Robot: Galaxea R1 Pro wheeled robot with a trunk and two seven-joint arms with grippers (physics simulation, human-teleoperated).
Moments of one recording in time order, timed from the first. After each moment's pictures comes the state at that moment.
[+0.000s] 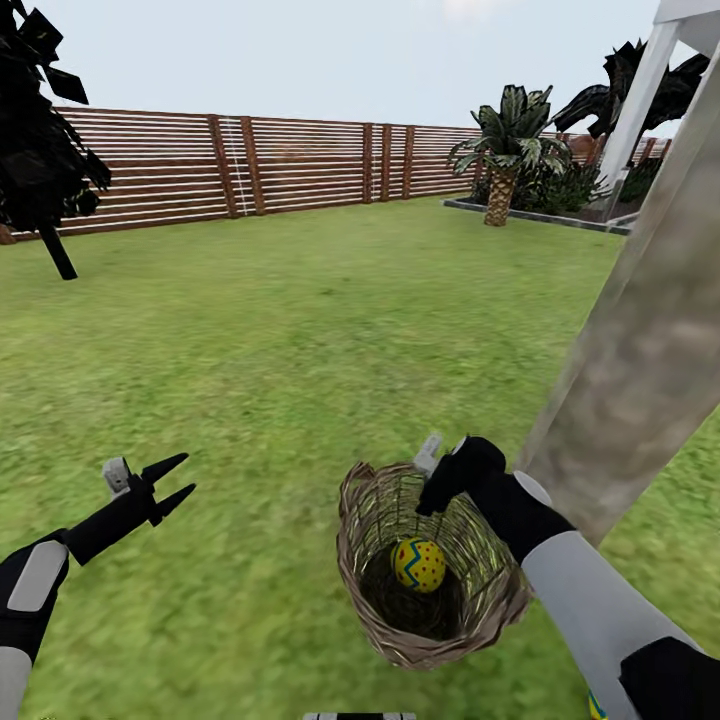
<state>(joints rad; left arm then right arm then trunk) -0.59 0.30 0.45 -0.80 0.80 0.96 -0.84 -0.88 -0.04 0.37 -0.92 0.76 0.76 0.90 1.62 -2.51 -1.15</state>
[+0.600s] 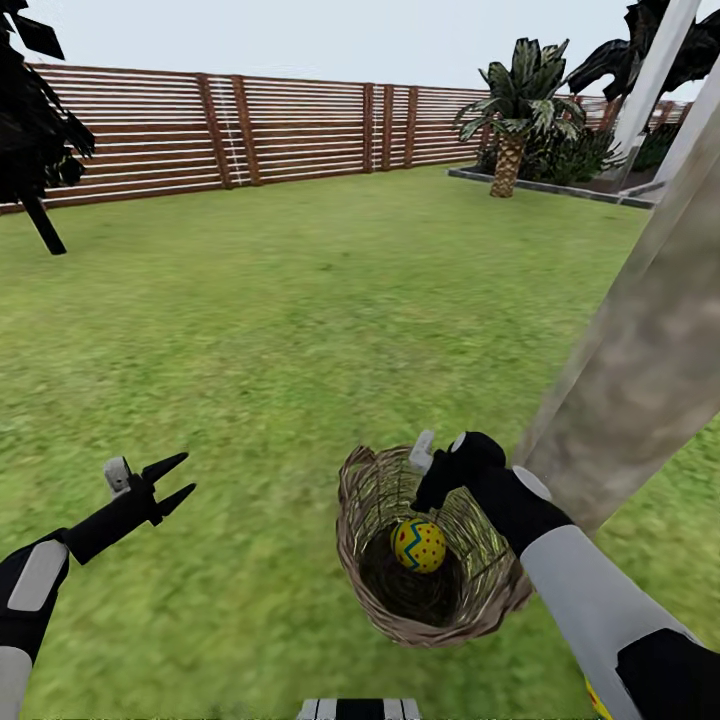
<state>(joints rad) -0.59 0.30 0.45 -0.81 0.80 0.96 -0.84 -0.90 -0.03 0.37 -0.91 0.77 0.65 0.95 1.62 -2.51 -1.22</state>
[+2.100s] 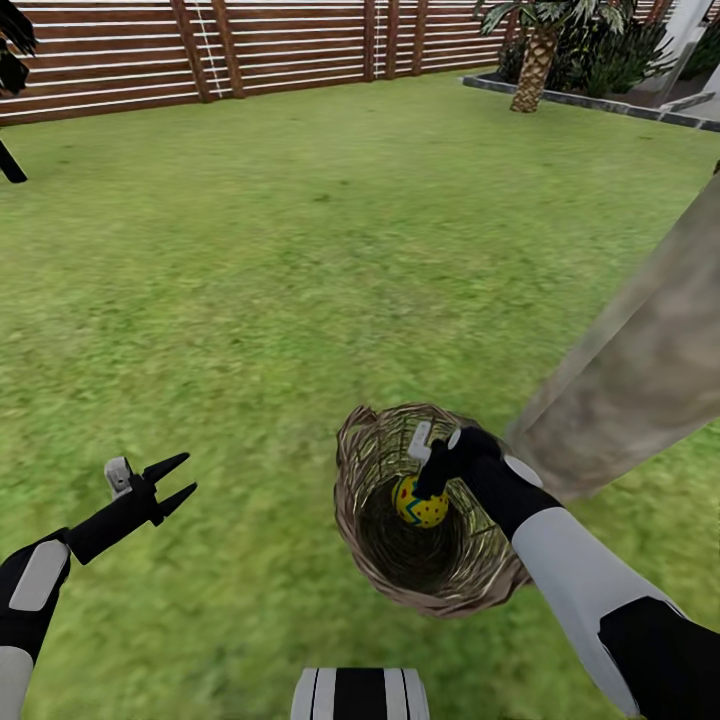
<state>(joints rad) -0.59 0.30 0.45 -0.80 0.80 0.96 -0.84 -0.96 -0.01 0.37 -0.76 0.79 0.50 0.83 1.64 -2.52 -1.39</state>
